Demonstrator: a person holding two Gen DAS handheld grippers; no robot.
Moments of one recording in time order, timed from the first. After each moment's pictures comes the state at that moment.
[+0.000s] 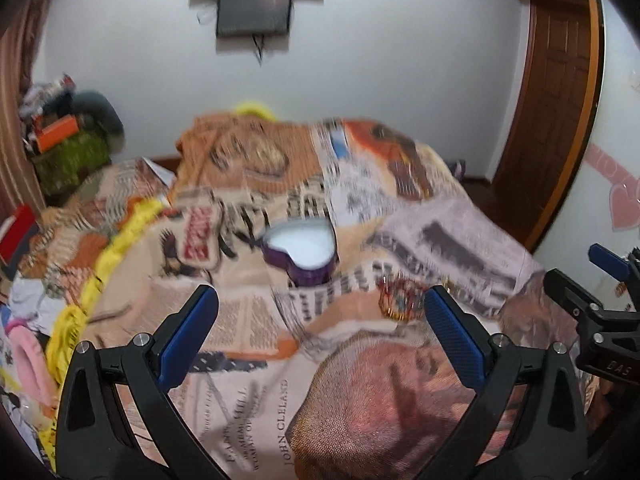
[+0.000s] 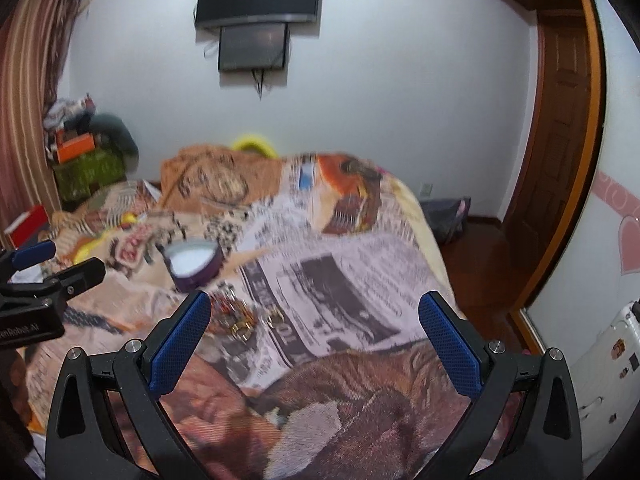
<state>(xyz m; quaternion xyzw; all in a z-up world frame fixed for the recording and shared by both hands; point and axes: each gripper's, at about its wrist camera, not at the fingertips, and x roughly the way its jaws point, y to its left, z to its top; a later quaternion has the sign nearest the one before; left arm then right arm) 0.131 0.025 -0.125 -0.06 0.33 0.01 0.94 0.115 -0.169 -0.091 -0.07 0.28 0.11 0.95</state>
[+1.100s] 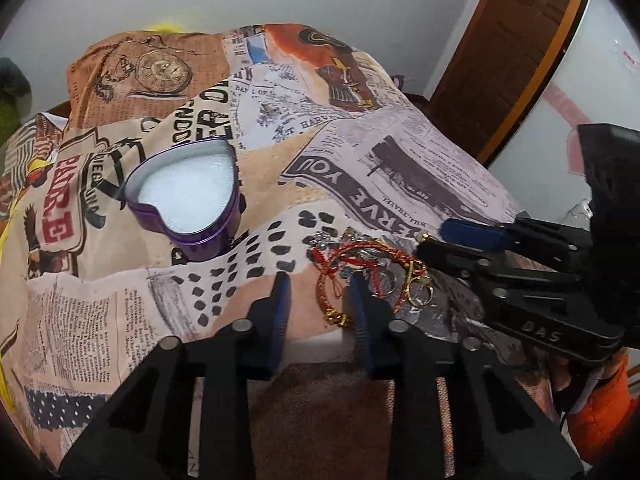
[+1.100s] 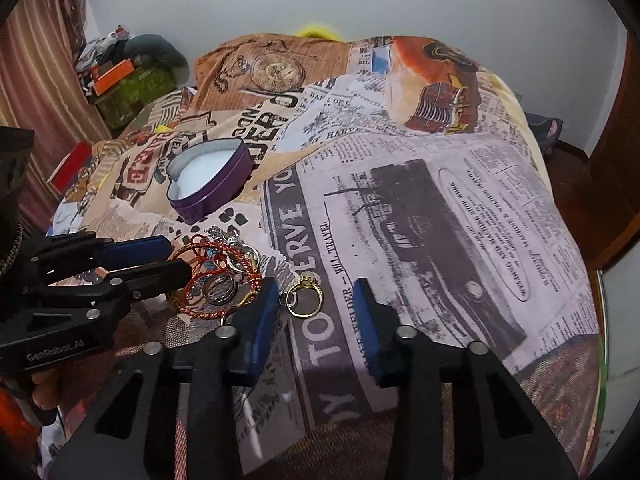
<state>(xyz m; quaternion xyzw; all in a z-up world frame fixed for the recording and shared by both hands) 0.226 -0.009 -0.191 -0.06 0.46 -0.13 0.88 0.221 -0.150 -0.162 -0.06 0.46 0.25 0.85</state>
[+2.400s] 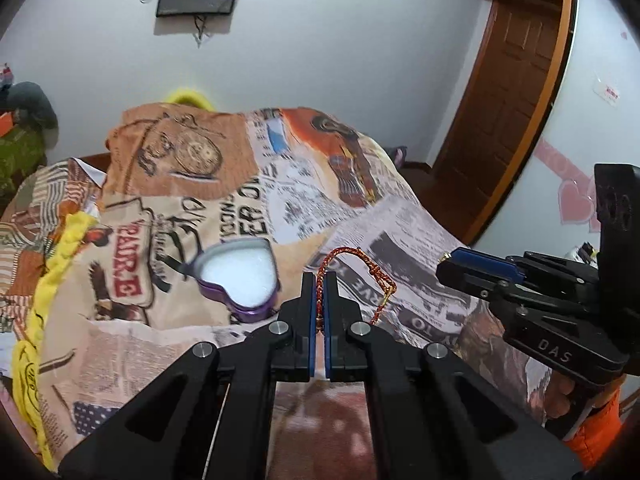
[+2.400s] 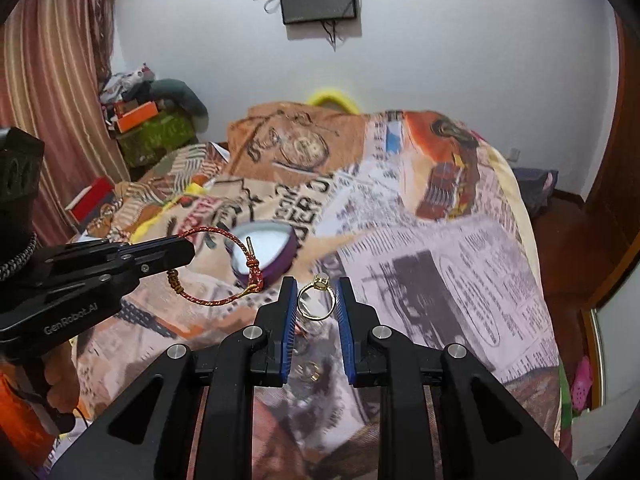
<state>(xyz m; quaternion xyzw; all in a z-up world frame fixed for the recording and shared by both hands) 0.187 0.030 -0.101 -0.08 0.34 -0.10 0.93 0.188 -0.127 -0.082 -0.05 0.35 0.27 0.89</state>
